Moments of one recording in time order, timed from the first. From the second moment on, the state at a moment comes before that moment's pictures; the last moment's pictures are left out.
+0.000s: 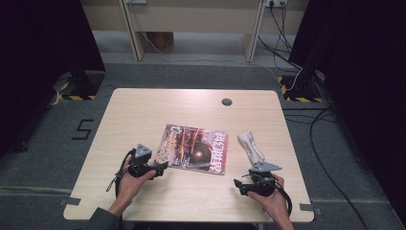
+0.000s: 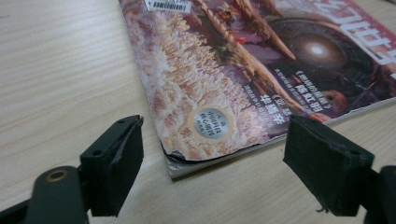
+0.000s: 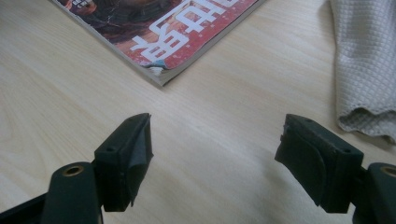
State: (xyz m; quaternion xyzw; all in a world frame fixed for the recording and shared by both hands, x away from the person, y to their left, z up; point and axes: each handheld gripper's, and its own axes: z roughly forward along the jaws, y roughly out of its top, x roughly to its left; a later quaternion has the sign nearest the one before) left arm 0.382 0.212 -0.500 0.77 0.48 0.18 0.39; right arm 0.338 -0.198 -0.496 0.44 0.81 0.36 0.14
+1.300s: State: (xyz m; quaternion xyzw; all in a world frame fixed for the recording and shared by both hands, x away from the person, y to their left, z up) left arm 0.382 0.194 -0.505 0.80 0.45 0.19 0.34; right arm 0.376 -0.150 -0.506 0.41 0.83 0.35 0.14
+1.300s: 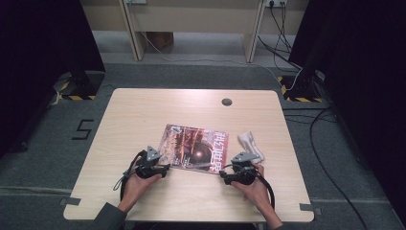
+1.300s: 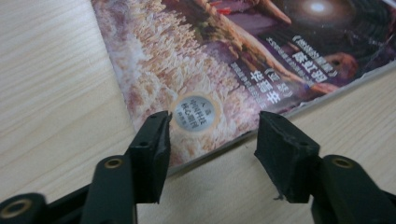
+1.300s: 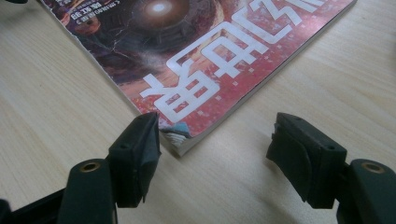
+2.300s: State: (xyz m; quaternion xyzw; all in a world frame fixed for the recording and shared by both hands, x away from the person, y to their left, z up) left arm 0.362 0.189 -0.507 0.81 0.44 0.12 0.36; right arm 0.387 -0.146 -0.507 0.40 0.84 0.33 0.15
